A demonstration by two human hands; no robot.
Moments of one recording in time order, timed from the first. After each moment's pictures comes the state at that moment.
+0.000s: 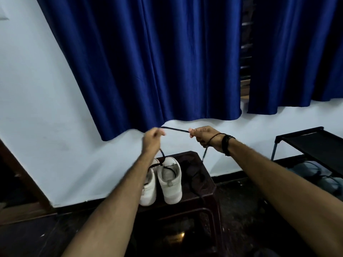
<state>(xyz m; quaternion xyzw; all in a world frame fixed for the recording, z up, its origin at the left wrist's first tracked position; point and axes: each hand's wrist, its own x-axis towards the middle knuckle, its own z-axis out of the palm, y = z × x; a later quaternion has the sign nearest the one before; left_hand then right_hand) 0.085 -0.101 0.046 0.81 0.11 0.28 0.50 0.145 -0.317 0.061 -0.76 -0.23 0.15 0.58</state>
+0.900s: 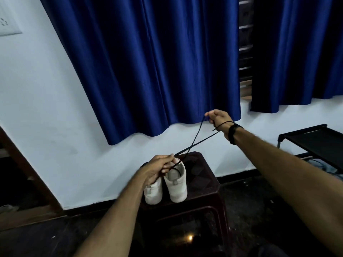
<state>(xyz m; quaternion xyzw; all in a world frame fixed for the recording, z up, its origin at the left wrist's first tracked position) 0.020 -0.103 0.018 0.75 0.07 -0.04 0.65 0.164 -0.334 0.089 -0.73 -0.15 -0.05 0.66</state>
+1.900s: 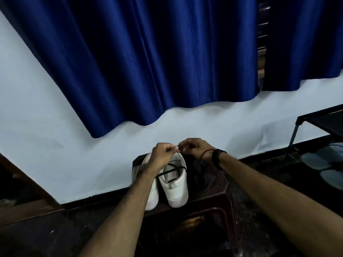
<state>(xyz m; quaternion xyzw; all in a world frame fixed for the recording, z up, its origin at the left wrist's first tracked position) 0.123 -0.096 -0.040 0.89 0.11 0.09 0.44 0.197 -0.258 -0.057 -0.80 -0.27 0.16 0.51</state>
